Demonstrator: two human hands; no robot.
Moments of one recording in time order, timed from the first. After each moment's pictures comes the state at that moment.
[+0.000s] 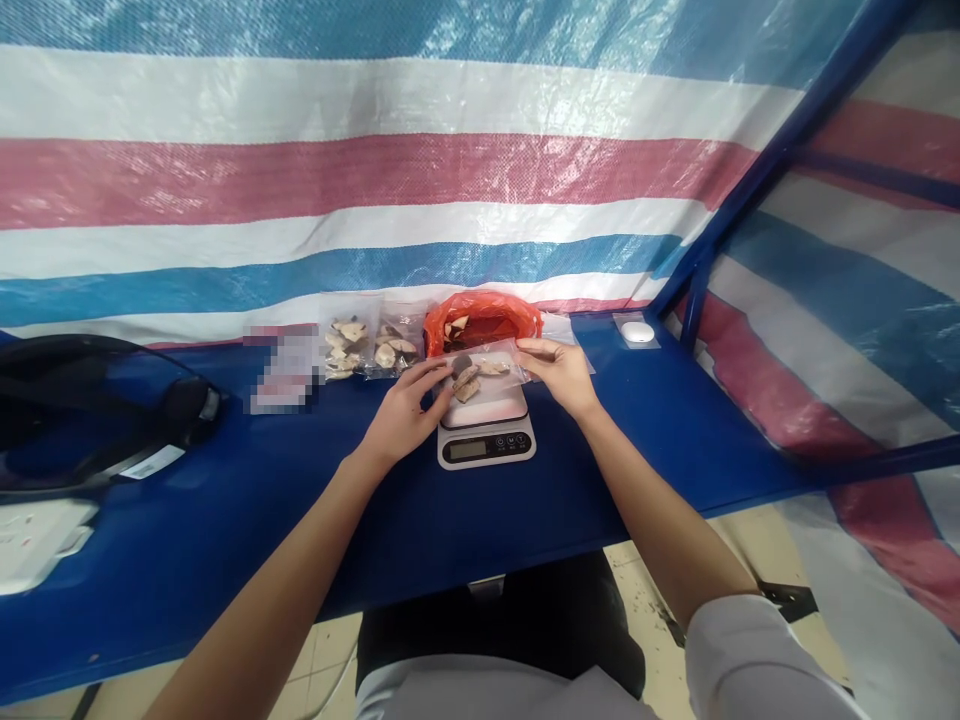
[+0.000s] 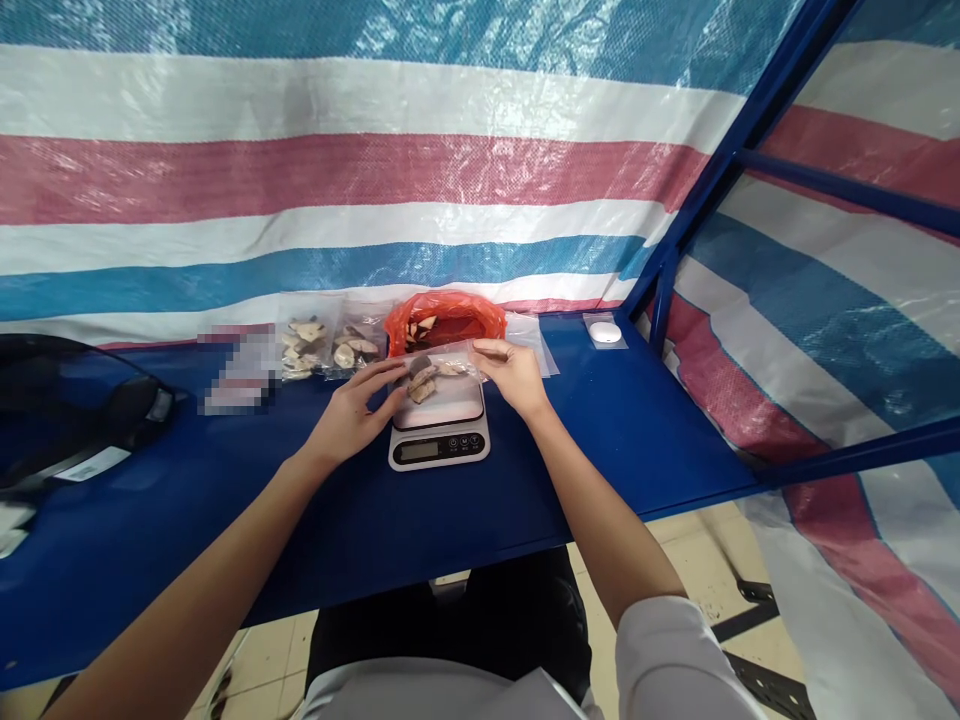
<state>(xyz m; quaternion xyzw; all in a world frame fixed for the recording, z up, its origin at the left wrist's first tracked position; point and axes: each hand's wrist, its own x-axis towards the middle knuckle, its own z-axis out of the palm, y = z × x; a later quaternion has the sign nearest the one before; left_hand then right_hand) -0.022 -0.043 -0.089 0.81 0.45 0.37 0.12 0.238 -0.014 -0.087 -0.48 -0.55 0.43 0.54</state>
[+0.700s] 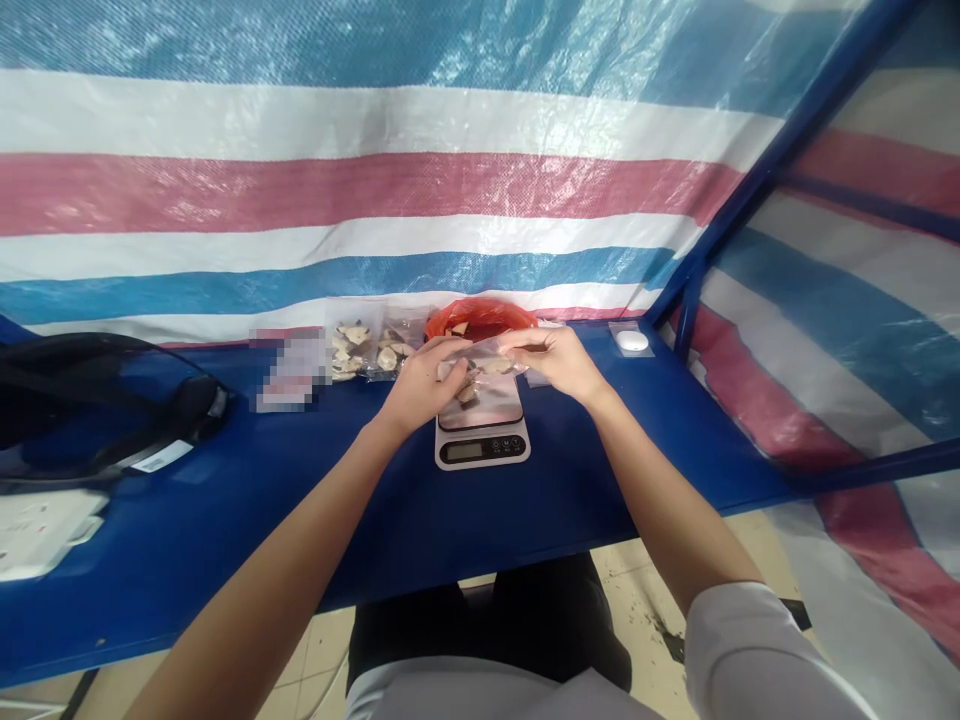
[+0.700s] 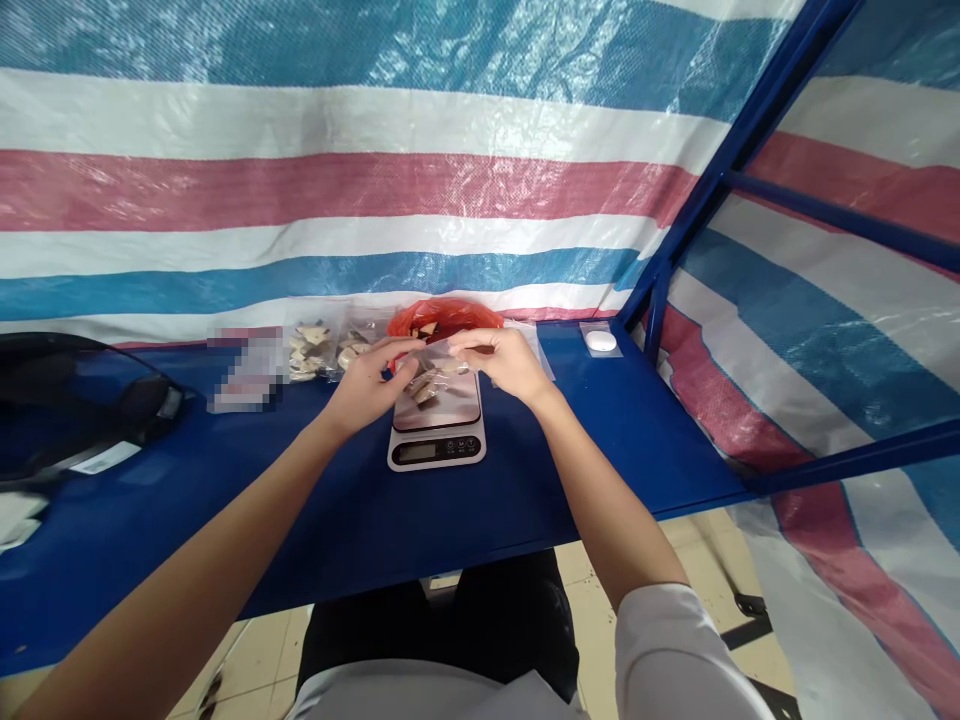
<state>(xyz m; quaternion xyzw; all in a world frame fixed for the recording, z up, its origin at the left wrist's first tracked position) 0.012 -0.027 -0.044 0.78 0.44 0.41 0.18 0.242 -0.014 -0.031 -0.39 -0.69 0.41 0.46</state>
